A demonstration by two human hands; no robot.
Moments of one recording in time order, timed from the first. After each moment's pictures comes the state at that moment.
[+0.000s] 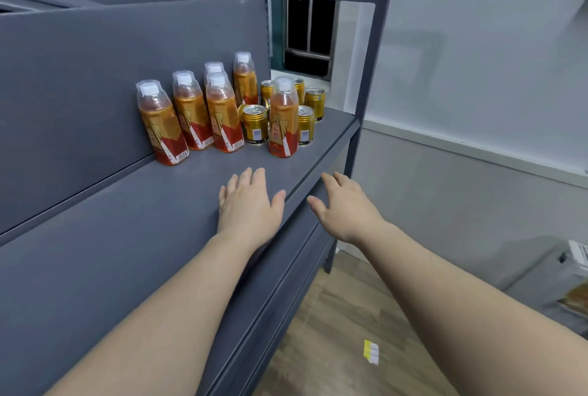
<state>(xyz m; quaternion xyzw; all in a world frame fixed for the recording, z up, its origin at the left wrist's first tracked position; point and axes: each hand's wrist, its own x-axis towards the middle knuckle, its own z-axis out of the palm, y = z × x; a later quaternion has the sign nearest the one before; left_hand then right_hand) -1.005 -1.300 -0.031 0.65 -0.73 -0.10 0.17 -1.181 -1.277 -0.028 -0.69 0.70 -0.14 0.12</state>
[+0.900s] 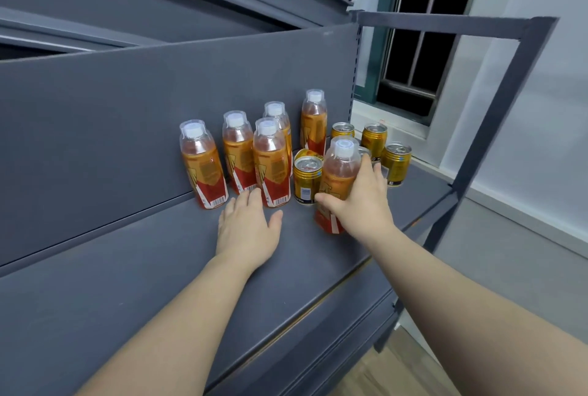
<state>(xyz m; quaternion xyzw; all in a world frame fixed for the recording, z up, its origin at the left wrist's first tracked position) -0.991 -1.450 -0.037 0.78 -0.59 -0.05 0.22 -1.176 -1.518 -0.013 -0.67 0.63 -0.33 0.21</state>
